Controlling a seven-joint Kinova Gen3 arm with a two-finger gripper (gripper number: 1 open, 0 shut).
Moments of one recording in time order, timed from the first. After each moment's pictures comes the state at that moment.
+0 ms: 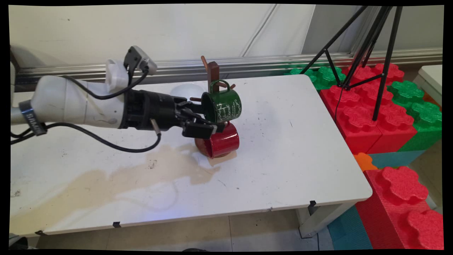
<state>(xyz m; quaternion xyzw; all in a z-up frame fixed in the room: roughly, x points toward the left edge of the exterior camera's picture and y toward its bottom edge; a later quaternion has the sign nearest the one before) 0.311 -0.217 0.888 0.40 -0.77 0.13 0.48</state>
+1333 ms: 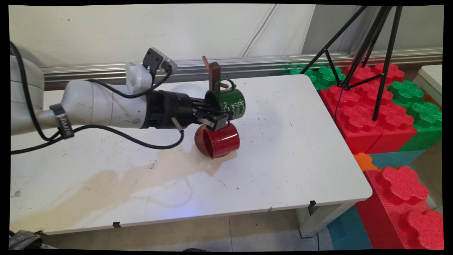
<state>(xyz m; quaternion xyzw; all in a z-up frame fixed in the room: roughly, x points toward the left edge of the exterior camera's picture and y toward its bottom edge) 0.282 -0.232 0.877 0.42 -0.75 0.13 0.49</state>
